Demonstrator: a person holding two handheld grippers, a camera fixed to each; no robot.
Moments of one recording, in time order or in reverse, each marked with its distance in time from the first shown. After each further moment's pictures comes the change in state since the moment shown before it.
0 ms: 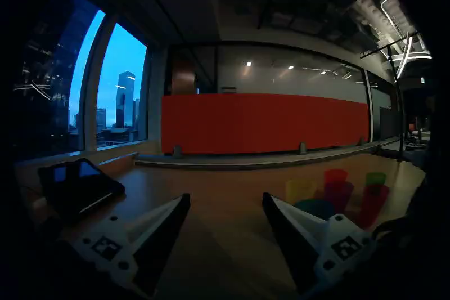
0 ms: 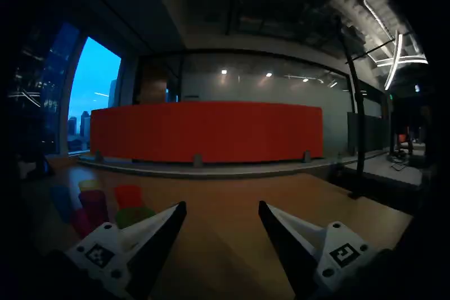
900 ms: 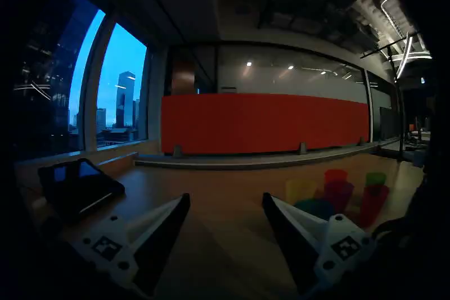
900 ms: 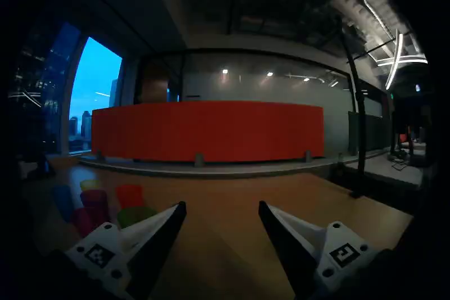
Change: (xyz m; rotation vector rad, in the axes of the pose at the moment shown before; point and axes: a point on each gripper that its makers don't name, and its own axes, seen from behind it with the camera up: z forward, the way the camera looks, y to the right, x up) left arm 0.001 0.001 0.000 0.000 0.000 0.000; right arm -0.001 -0.002 -0.002 0.007 -0.002 0.000
